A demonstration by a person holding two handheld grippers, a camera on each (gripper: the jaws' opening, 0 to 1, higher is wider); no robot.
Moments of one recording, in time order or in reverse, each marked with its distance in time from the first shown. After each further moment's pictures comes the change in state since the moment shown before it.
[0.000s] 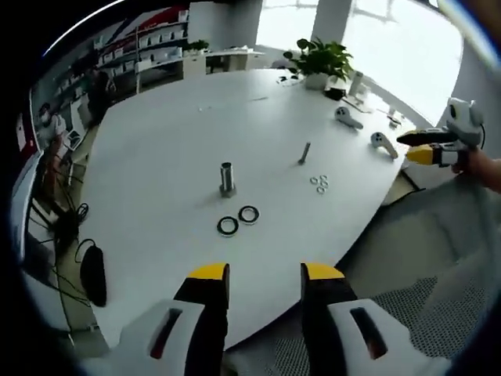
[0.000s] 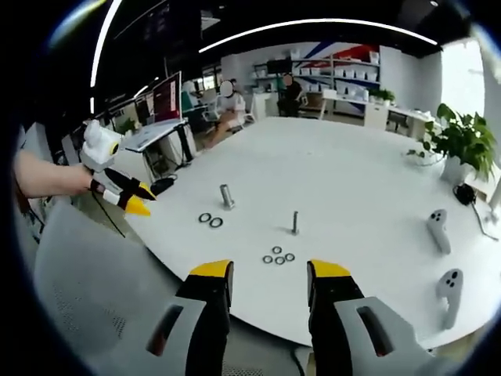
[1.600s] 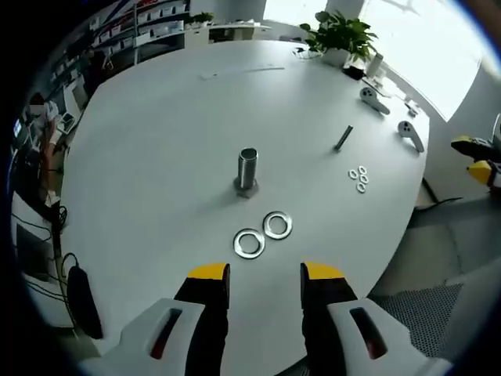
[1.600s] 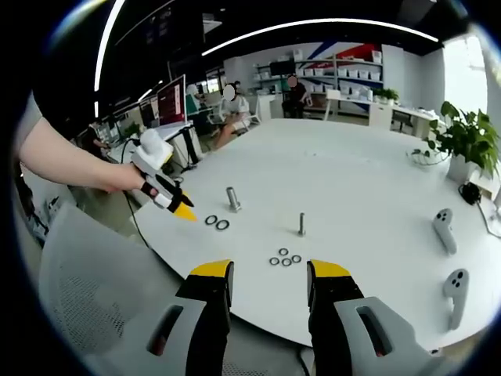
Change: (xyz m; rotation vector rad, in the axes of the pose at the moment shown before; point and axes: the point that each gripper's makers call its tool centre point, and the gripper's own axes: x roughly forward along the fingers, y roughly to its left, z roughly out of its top) left arm 0.072 0.042 0.012 0.008 0.143 0.022; right arm 0.000 0.005 0.002 0.010 -0.016 0.030
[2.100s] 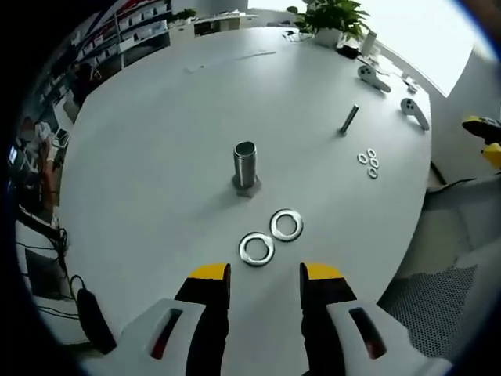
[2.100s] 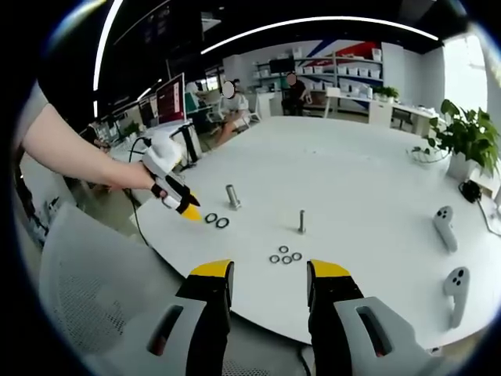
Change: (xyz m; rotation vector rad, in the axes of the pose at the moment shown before) left arm 0.022 0.010 0.000 0.101 0.090 0.019; right arm 0.002 0.000 -0.004 0.012 0.019 0.005
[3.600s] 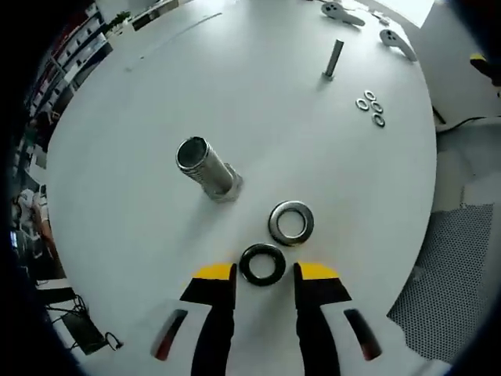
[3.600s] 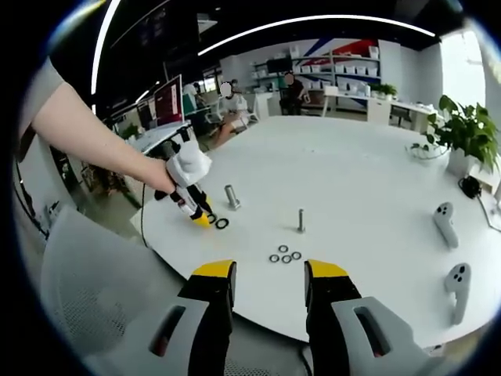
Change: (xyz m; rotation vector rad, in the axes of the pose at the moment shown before) left arm 0.035 0.002 0.002 0.287 0.241 -0.015; right arm 0.000 -0.001 -0.001 0.013 -0.001 0.002
